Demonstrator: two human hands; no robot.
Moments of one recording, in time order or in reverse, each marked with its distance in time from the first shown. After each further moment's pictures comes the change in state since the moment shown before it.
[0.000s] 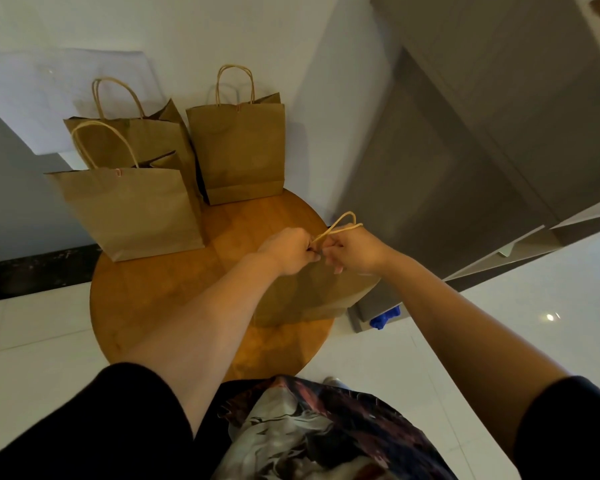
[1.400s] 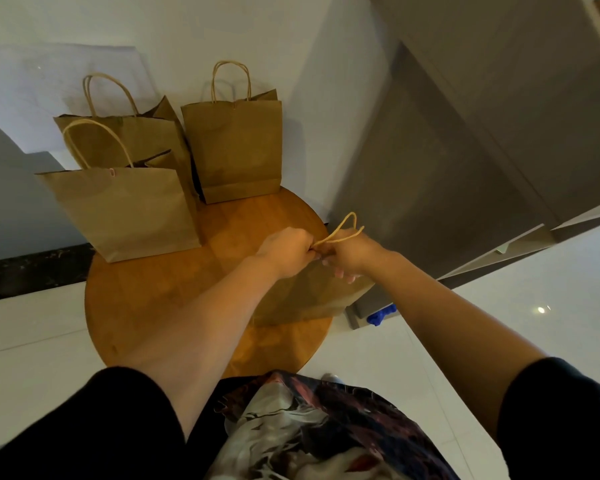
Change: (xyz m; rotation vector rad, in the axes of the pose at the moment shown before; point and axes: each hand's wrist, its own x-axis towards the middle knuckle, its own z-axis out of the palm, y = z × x) left_hand 0.000 -0.002 0.001 0.104 0.056 0.080; right_hand 0.022 0.004 0.007 -0.389 -0.121 0.172
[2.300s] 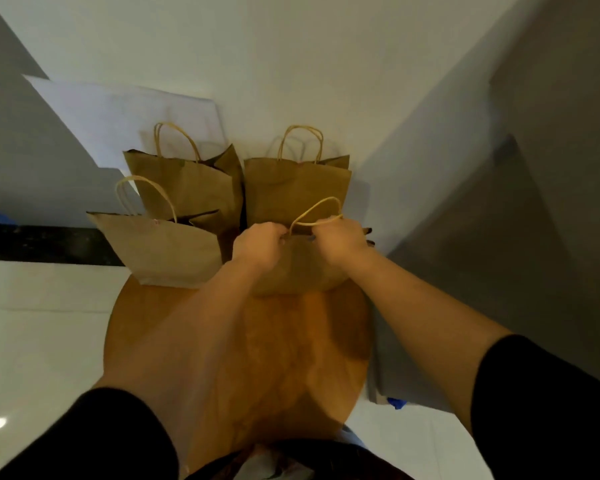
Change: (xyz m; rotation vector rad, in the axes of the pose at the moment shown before) left_hand 0.079 -0.102 -0.101 -0.062 0.291 -0.436; right_hand 0.168 -0.086 -0.105 -0.520 0.296 -0.363
